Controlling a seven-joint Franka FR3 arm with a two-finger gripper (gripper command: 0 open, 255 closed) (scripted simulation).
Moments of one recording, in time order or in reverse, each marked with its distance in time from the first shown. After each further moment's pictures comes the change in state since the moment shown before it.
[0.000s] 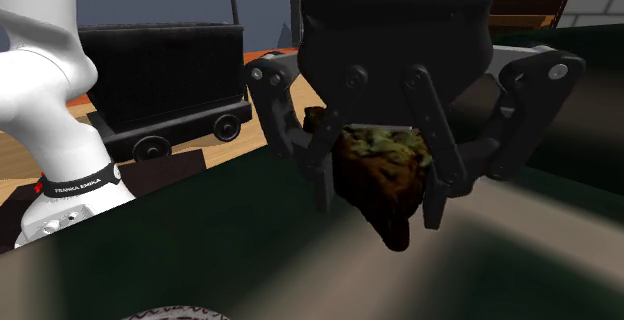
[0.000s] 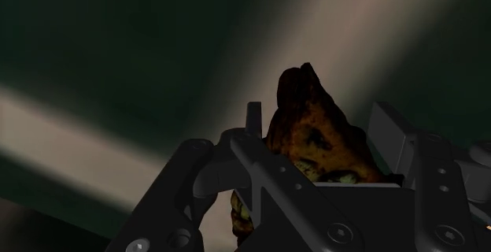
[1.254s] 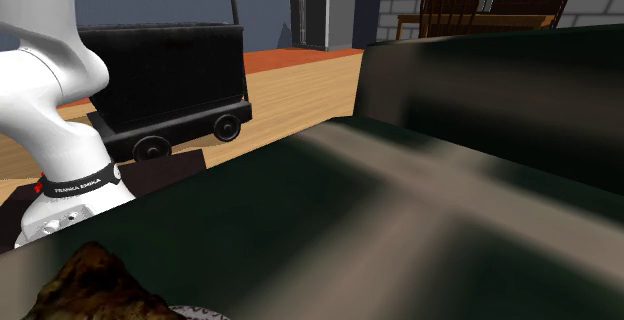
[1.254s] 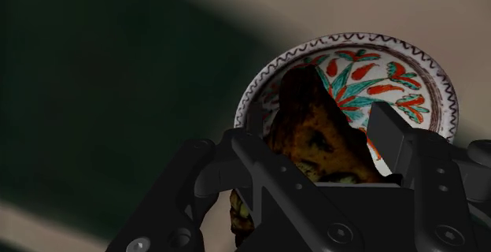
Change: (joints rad) arm -0.346 0.104 -0.024 0.068 0.088 -0.047 -0.362
